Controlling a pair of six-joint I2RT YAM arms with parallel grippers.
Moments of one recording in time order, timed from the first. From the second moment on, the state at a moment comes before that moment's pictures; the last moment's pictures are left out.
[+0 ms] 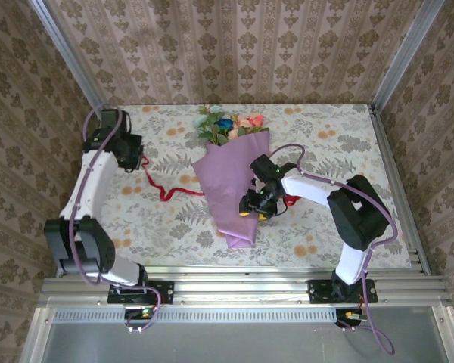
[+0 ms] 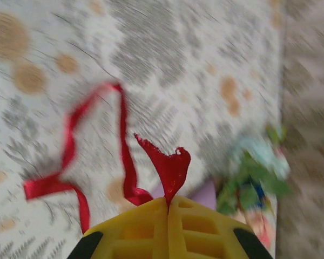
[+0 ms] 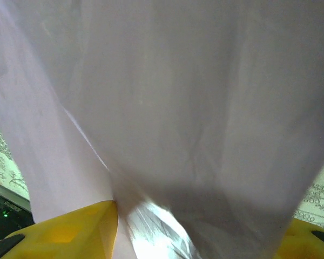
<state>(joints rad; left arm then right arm) -0.10 1.45 1.36 -0.81 0.02 -1.32 0.58 1.80 1.13 -0.67 -0.44 0.72</state>
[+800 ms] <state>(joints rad) -0.73 2.23 2.17 -0.35 0.26 -1.29 0.58 1.81 1.05 -0.55 -0.44 0.71</state>
